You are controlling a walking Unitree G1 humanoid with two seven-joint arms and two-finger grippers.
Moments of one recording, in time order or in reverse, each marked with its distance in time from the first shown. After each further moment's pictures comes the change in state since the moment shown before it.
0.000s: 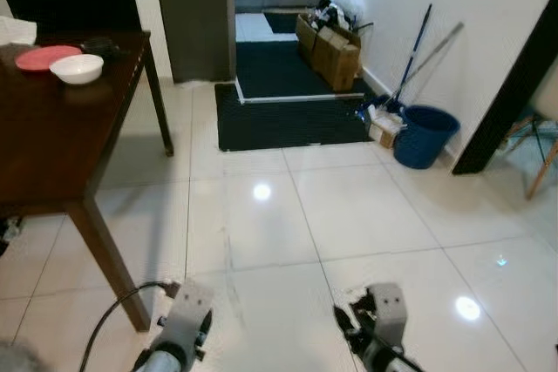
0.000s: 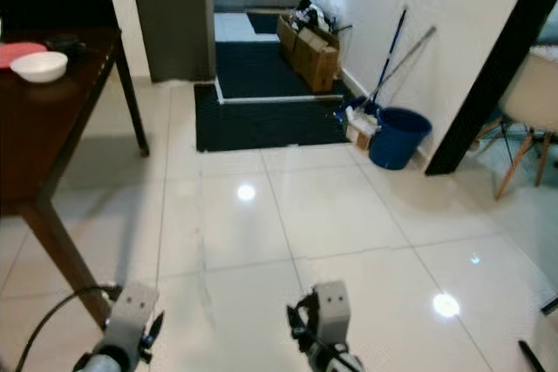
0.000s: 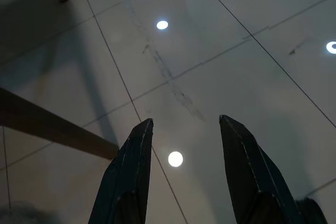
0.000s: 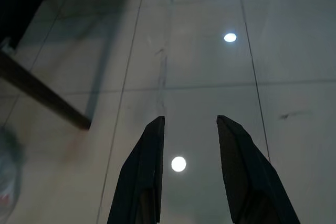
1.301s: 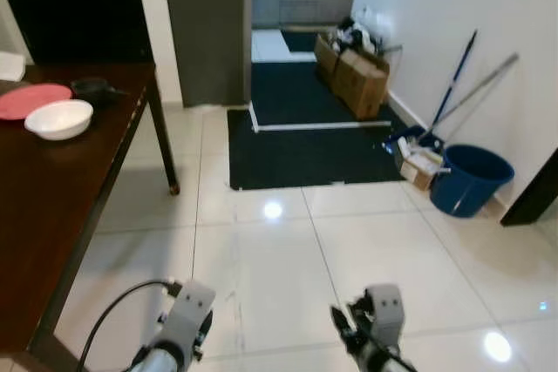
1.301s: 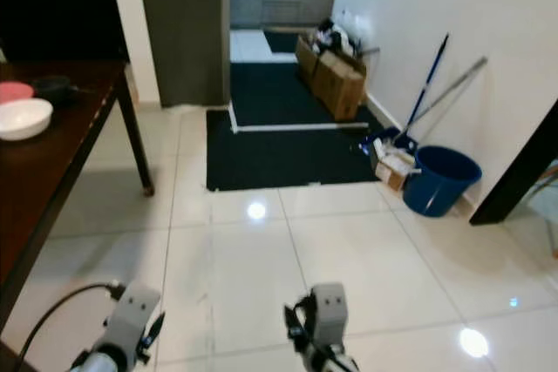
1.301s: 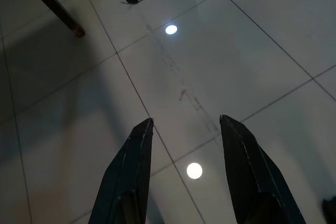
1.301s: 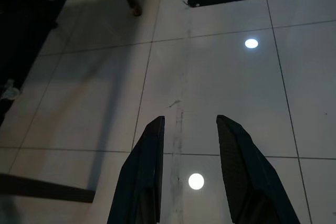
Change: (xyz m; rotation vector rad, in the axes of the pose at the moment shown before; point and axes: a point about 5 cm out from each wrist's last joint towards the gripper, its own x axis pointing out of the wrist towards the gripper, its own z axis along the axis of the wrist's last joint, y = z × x) left arm 0.004 0.006 0.002 0.045 -0.018 -0.032; right arm 0.003 0.010 -0.005 0.024 -0.006 0.006
